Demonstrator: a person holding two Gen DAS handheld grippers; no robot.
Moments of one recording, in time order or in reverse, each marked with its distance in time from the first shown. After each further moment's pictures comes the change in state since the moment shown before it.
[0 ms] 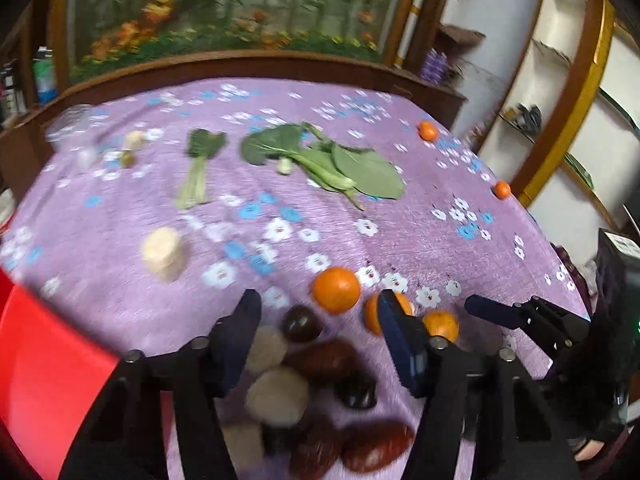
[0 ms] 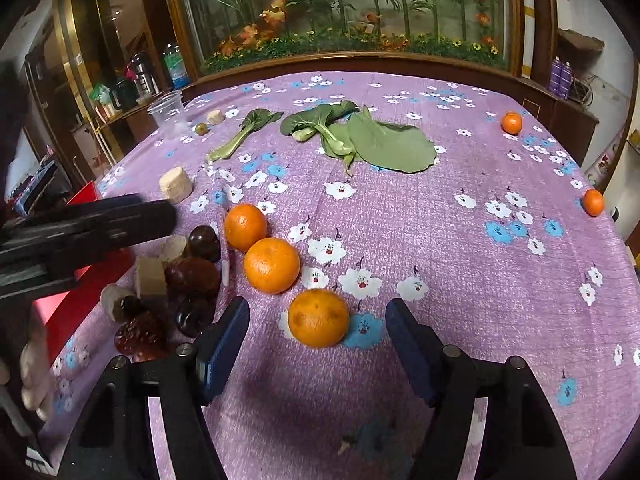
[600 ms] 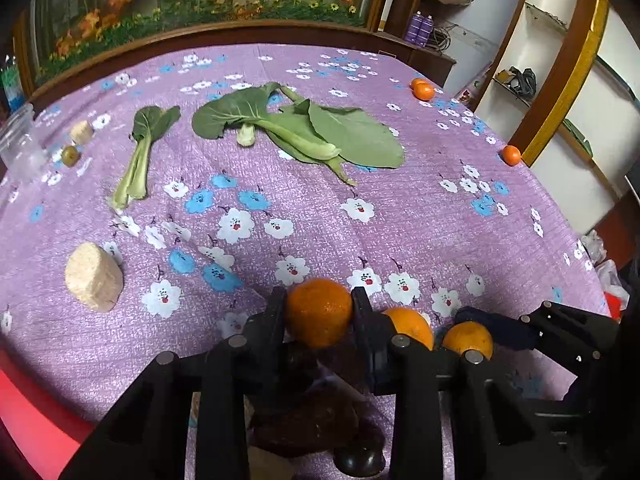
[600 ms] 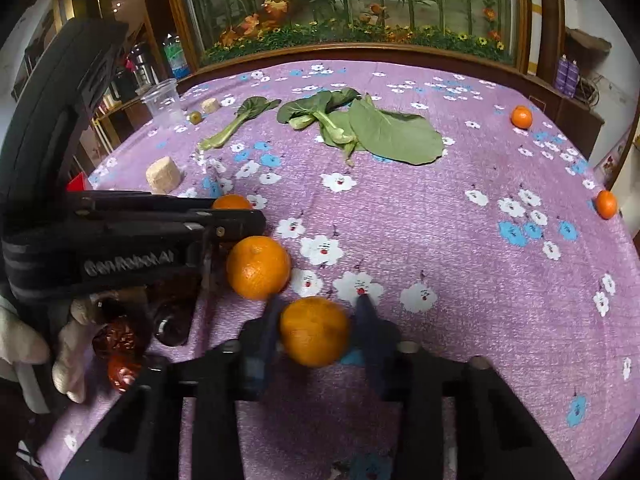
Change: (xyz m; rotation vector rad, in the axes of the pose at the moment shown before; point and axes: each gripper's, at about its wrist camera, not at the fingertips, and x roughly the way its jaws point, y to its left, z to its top) left arm 0.057 -0.013 0.005 0.067 0.094 -0.009; right arm 0.018 -0.005 0.001 0.000 0.030 0.016
